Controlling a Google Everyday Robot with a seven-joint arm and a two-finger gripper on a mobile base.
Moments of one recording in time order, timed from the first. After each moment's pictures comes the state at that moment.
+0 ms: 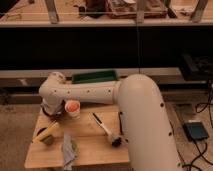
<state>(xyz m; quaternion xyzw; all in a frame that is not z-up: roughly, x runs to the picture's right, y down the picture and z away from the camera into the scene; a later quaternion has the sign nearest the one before) -0.301 0.102 0.816 0.10 -0.29 -0.91 0.28</state>
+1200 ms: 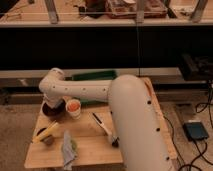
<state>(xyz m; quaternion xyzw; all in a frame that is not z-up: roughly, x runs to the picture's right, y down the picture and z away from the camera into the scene) -0.319 0.076 0.857 0.09 -0.28 -0.91 0.29</state>
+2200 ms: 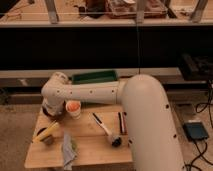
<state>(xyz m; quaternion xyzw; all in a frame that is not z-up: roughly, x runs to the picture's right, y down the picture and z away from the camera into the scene) -0.288 0.105 0.813 0.10 -0.29 -0.92 0.25</state>
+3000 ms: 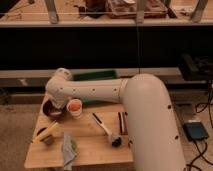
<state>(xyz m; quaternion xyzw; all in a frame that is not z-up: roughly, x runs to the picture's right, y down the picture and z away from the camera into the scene) -0.272 0.069 0.836 0.08 -0.25 -0.92 0.28</state>
